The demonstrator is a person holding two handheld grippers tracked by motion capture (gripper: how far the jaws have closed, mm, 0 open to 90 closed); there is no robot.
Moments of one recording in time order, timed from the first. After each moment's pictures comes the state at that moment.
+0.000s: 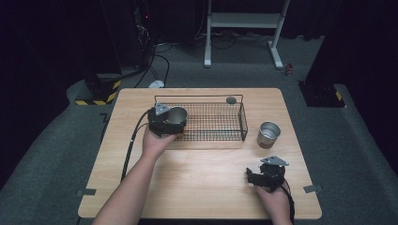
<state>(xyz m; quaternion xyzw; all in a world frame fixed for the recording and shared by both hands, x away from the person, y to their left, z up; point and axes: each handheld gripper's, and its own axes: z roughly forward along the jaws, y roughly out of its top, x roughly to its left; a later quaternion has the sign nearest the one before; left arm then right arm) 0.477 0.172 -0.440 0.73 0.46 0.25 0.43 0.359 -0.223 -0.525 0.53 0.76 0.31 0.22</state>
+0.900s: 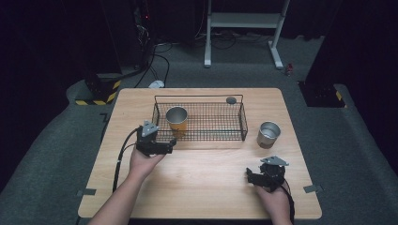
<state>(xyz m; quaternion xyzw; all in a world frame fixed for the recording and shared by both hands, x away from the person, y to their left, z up) 0.408 0.203 -0.455 0.75 0.45 0.24 0.43 0.359 -0.223 -0.525 0.54 0.75 0.31 0.22</state>
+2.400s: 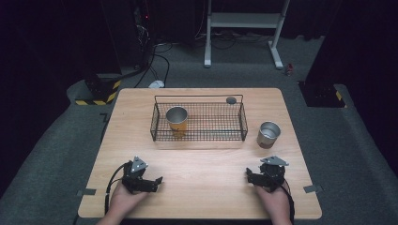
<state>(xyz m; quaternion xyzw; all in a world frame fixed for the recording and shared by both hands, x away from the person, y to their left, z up) 0.329 0.241 -0.527 0.80 0.46 0.19 0.33 0.359 -0.222 -0.525 0.54 0.75 0.30 0.22</state>
